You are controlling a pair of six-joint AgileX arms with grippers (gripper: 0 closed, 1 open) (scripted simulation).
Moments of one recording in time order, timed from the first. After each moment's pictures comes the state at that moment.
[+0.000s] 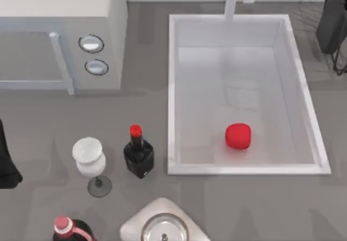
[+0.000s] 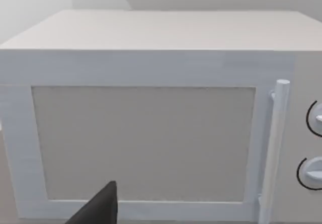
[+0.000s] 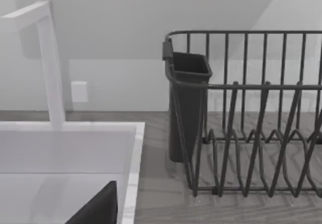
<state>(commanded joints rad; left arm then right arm) 0.00 0.00 0.00 0.00 0.00 0.00 0.00 0.00 0.00 0.00 0.00 0.00</state>
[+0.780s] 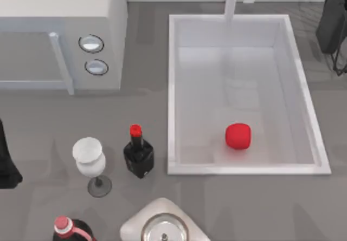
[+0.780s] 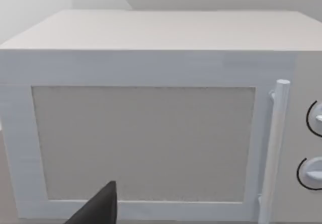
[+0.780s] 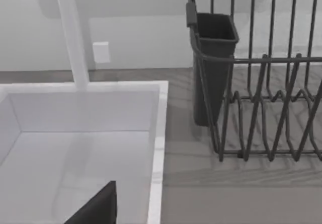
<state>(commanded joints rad) 0.00 0.00 0.00 0.00 0.00 0.00 0.05 0.25 0.21 -0.13 0.00 0.05</state>
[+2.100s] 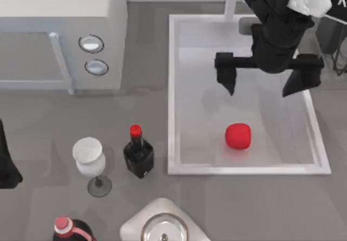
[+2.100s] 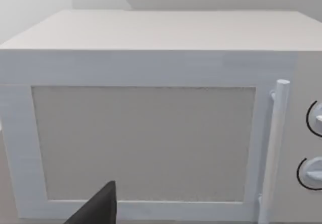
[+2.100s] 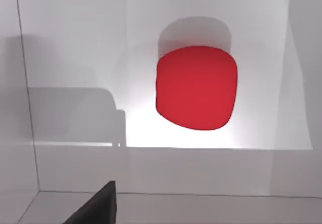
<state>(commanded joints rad) 0.00 0.00 0.00 0.00 0.00 0.00 0.42 2.16 1.79 -1.10 0.00 0.44</state>
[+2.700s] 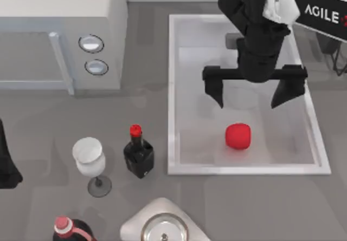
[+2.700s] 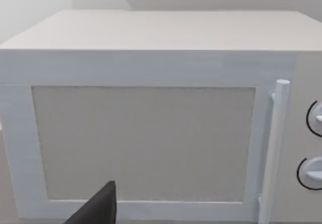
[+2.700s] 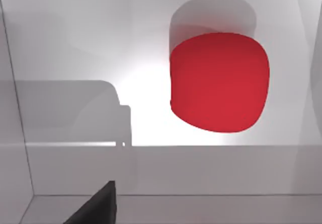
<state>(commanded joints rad) 0.00 0.00 0.00 0.00 0.00 0.00 0.45 2.30 1.91 -1.18 0.00 0.47</state>
